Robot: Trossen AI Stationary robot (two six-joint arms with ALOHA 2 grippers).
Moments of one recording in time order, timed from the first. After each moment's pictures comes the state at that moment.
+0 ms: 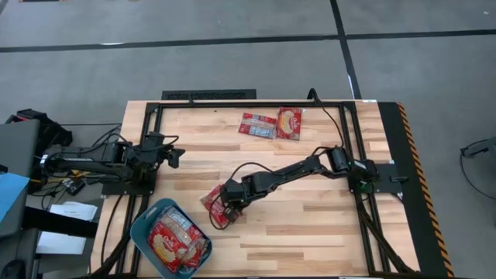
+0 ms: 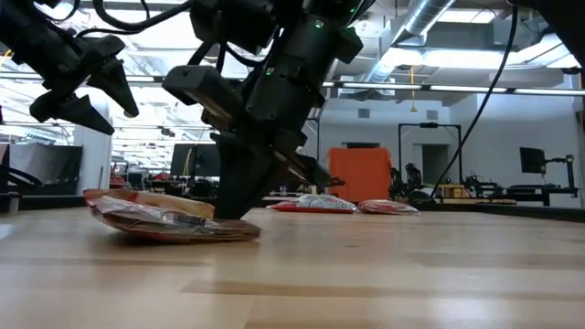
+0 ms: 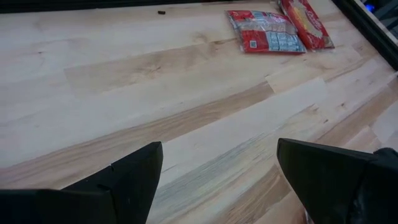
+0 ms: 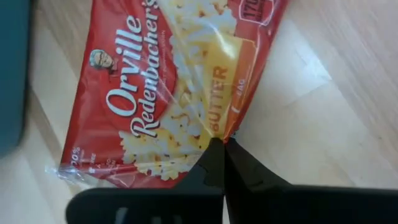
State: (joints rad) left arm -0.03 0.41 0.45 -0.73 -0.61 -0.93; right arm 0.19 2.30 1.75 -0.58 -0.03 0.81
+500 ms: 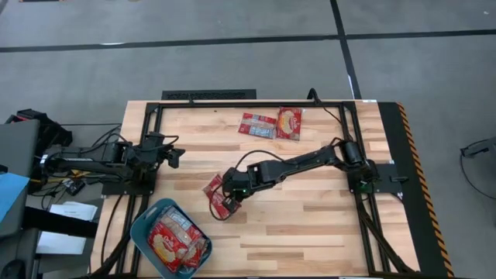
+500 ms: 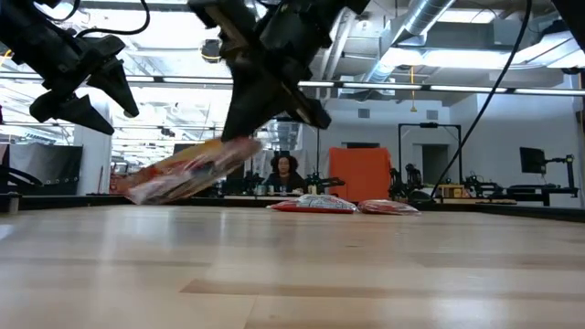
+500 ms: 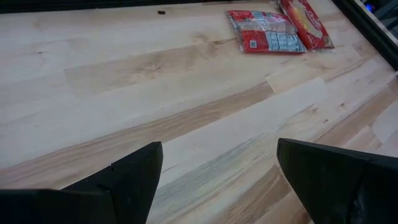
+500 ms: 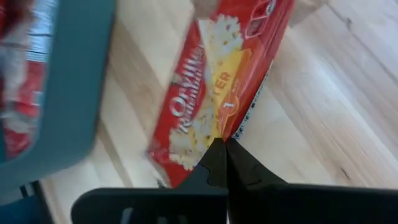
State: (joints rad) left arm -0.03 0.41 0.45 -0.74 -0.61 -0.93; right arm 0.16 2.13 1.74 -0.58 0.00 0.81
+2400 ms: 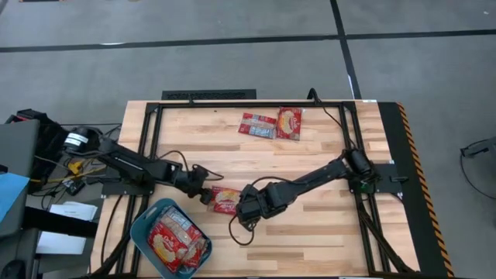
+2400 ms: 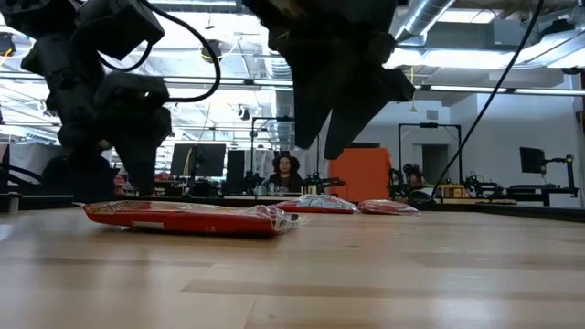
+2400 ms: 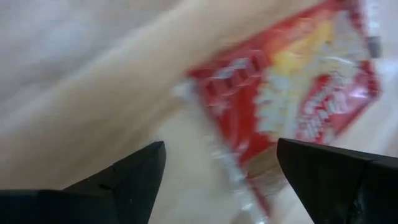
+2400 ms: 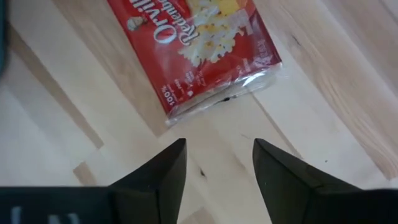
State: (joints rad) left arm -0.21 1.34 0.46 -0.04 -0.01 -1.22; right arm 0.34 2.11 1.75 -0.92 0.18 1.01
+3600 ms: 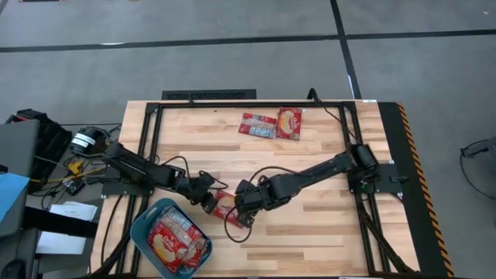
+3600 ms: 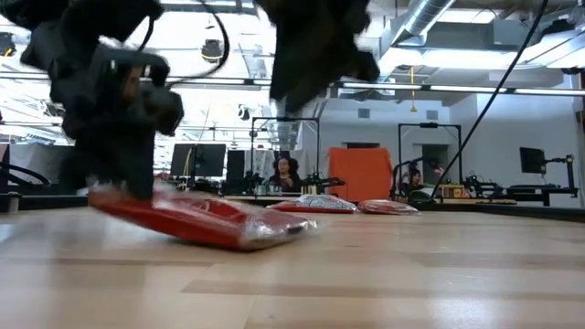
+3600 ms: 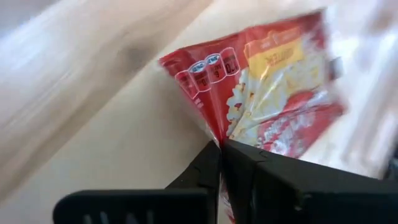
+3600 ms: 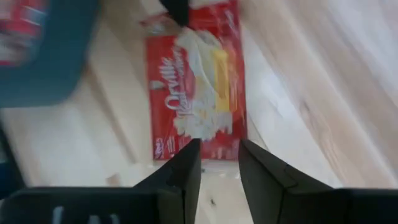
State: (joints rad) left arm -0.28 1.41 0.50 0.11 -0.06 -1.13; right arm 0.31 2.04 1.73 -0.79 0.18 0.82
